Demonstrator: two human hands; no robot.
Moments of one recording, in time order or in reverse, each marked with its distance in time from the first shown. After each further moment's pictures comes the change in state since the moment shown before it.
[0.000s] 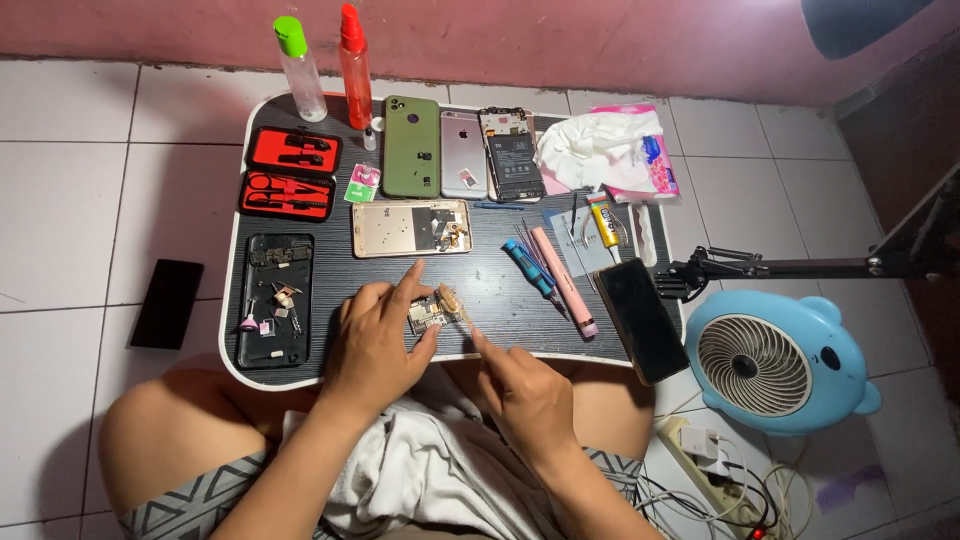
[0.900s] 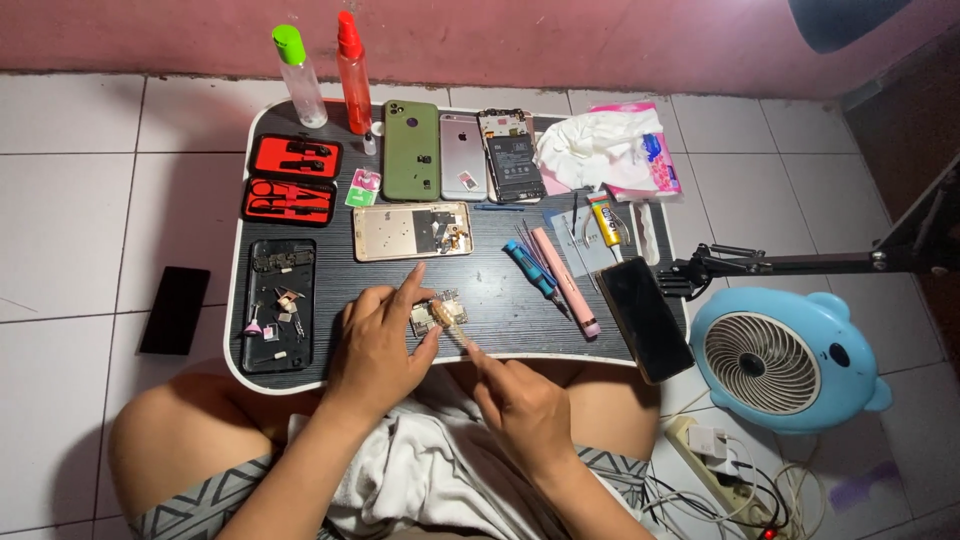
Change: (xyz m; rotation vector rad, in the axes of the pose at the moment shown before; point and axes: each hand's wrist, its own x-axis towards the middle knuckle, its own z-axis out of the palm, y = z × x) left_hand -0.001 -0.003 0.004 -0.001 0.010 0.014; right_hand -0.006 -0.010 0.000 0.078 0.032 0.020
